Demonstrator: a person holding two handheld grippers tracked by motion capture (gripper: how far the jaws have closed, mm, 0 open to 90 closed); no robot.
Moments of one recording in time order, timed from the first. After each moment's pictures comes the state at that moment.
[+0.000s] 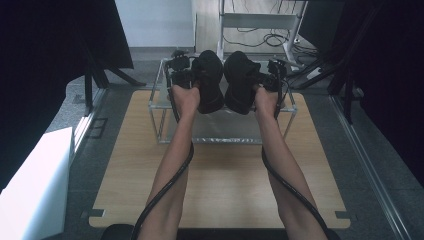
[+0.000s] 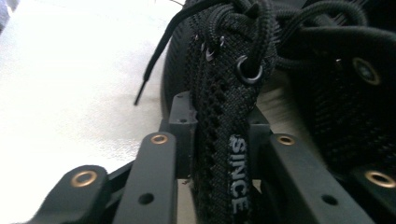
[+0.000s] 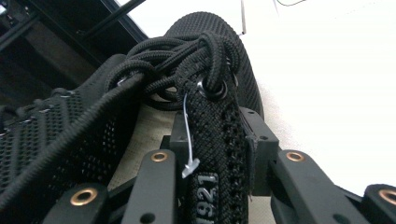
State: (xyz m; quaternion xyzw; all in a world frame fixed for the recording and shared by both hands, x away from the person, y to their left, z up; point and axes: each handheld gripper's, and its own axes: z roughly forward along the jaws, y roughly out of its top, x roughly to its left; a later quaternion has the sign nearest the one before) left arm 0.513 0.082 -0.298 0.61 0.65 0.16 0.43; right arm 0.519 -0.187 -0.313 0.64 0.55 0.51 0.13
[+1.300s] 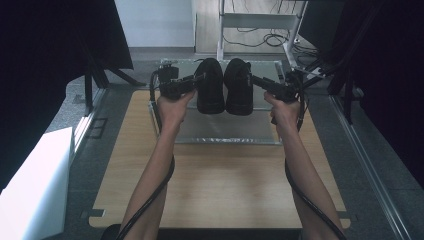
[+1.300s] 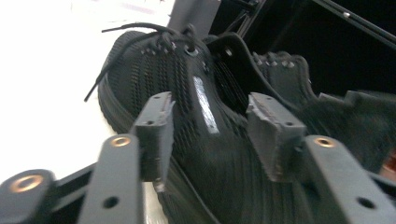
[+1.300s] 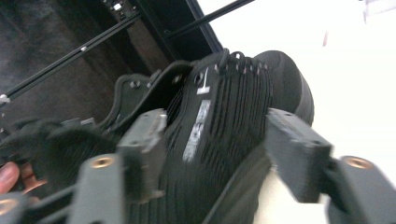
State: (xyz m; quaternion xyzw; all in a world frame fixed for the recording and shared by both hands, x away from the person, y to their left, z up) left arm 0.452 0.115 -0.300 0.64 0.51 0.12 0.56; right arm 0.475 -0.233 -0.313 0.50 0.60 0.62 0.09
